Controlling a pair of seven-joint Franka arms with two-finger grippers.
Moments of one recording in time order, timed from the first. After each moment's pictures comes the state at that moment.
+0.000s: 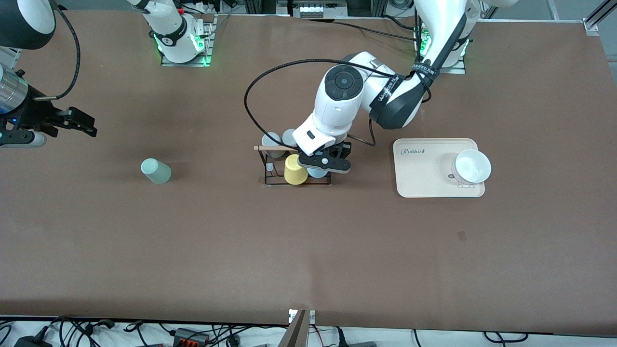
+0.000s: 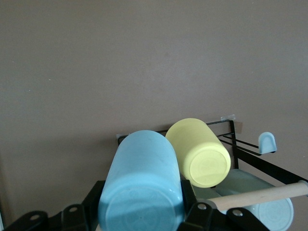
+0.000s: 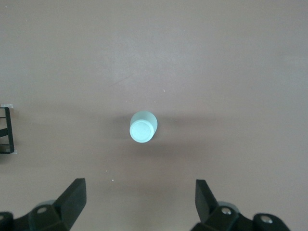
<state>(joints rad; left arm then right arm) -0.56 0.56 -0.19 -1.44 0.03 2.08 -0.62 -0.06 0.00 0.02 -1.78 -0.02 1.76 -0.05</state>
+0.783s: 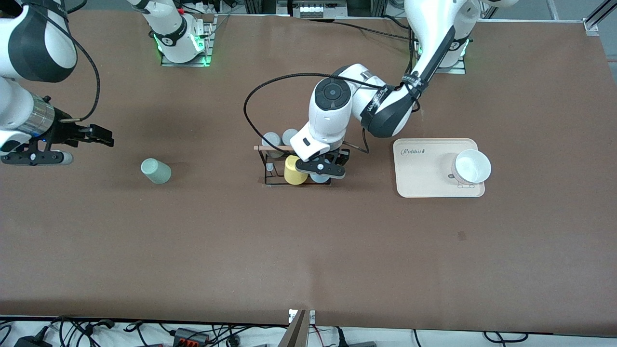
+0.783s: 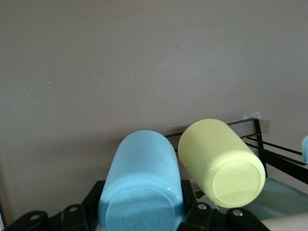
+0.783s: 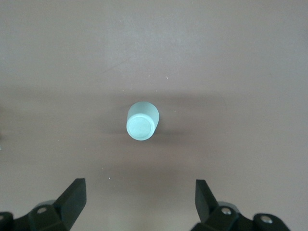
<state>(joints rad) -0.57 0.63 -0.19 -1.44 0.10 2.11 -0.62 -0.06 0.10 0.02 -1.83 -0.02 1.81 -0.05</state>
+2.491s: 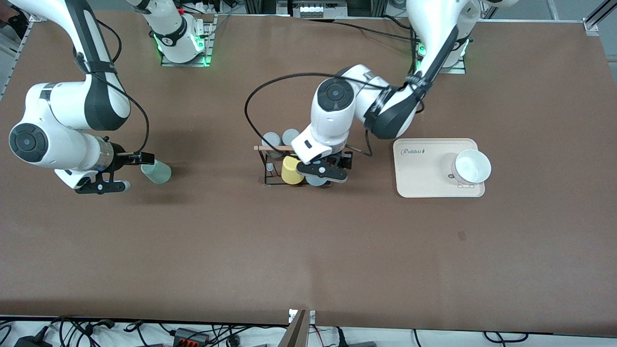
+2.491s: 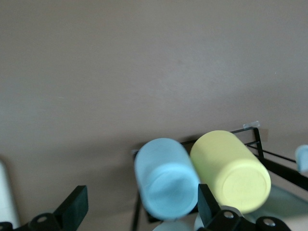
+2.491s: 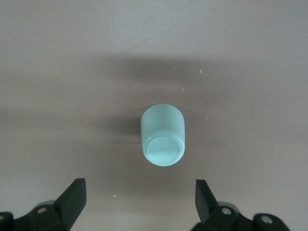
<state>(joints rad) -0.55 0.58 -0.17 -1.39 0.11 2.03 -0.56 0.01 0.32 0.02 -1.84 -0.02 1.91 0.00</state>
